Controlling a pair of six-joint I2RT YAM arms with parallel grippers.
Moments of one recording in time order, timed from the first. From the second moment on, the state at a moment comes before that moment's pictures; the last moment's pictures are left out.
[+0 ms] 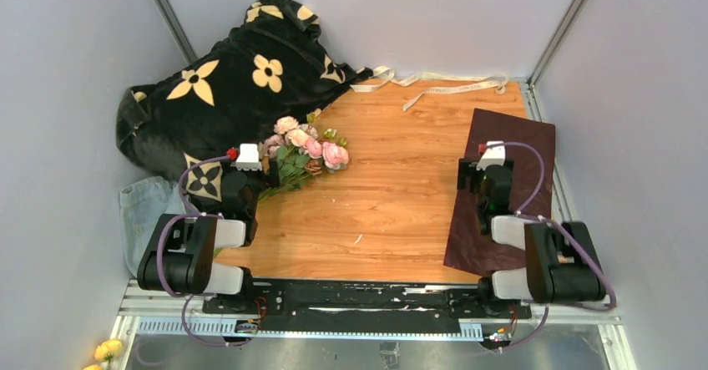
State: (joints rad) left arm -0.06 1.37 0.19 1.05 -0.12 0.07; right arm 0.06 1.38 0.26 0.83 0.18 -0.13
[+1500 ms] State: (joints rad) left arm -0.04 1.16 1.31 -0.90 -0.01 0.56; right arm 0.47 2.15 1.83 -1.03 0.14 0.18
